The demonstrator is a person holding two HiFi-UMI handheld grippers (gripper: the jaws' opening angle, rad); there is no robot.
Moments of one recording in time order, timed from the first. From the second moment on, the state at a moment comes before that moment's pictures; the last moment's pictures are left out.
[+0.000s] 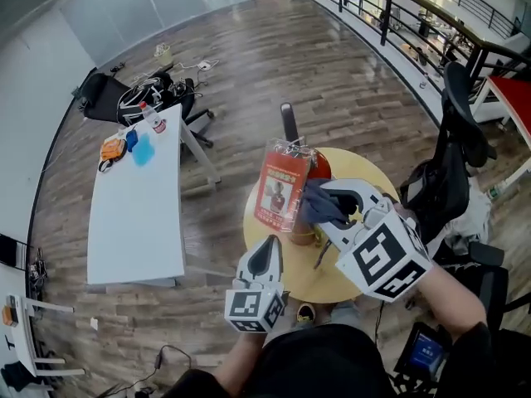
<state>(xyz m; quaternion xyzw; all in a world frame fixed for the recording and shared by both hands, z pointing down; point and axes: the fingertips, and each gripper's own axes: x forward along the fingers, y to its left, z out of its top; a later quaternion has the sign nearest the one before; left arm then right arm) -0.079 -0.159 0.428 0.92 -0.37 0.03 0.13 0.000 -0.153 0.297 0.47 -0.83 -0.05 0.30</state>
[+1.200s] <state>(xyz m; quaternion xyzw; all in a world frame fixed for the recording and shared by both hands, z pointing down) -0.131 -0.141 0.446 0.92 -0.36 0.03 0.14 -0.003 -0.139 0.304 0.53 -0.80 0.02 0.30</state>
